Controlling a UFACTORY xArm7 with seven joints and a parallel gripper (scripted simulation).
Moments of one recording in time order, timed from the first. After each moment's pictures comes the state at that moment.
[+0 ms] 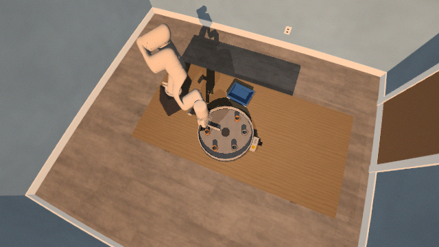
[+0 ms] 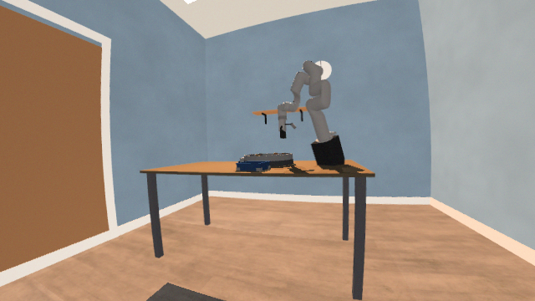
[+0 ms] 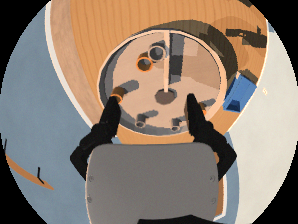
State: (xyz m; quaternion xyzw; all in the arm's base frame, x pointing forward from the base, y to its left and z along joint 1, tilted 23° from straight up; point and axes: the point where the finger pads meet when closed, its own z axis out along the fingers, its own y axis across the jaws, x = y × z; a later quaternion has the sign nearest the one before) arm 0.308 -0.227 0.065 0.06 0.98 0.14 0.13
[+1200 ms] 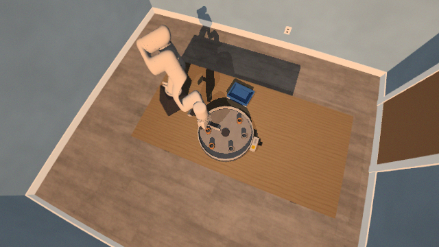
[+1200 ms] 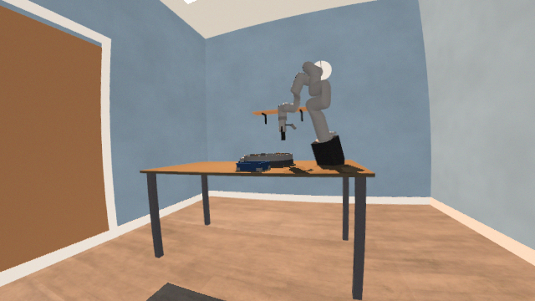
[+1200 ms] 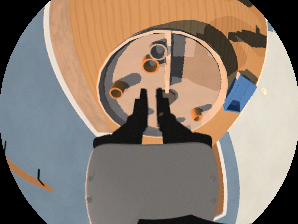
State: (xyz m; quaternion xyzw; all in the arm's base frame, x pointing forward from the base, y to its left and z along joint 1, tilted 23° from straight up) arm 0.310 -0.230 0.059 0.06 0.98 0.15 0.13
